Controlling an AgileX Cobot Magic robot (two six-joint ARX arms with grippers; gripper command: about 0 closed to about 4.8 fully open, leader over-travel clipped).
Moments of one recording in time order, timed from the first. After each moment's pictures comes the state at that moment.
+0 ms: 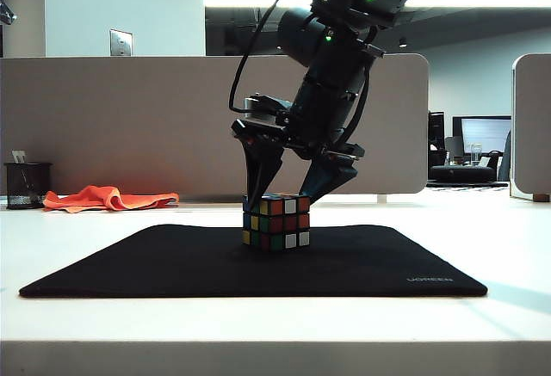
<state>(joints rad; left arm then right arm) -0.05 0.60 0.63 -0.48 0.49 0.01 0.56 2.01 1.54 -0.53 -0.10 0.02</state>
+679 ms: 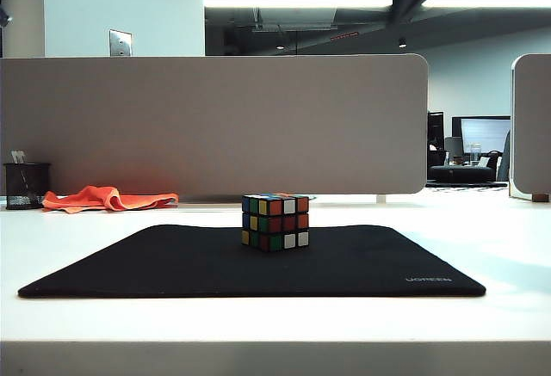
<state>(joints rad) -0.05 0.60 0.64 -0.46 0.46 0.06 0.40 1.47 1.50 -0.62 0.22 -0.06</state>
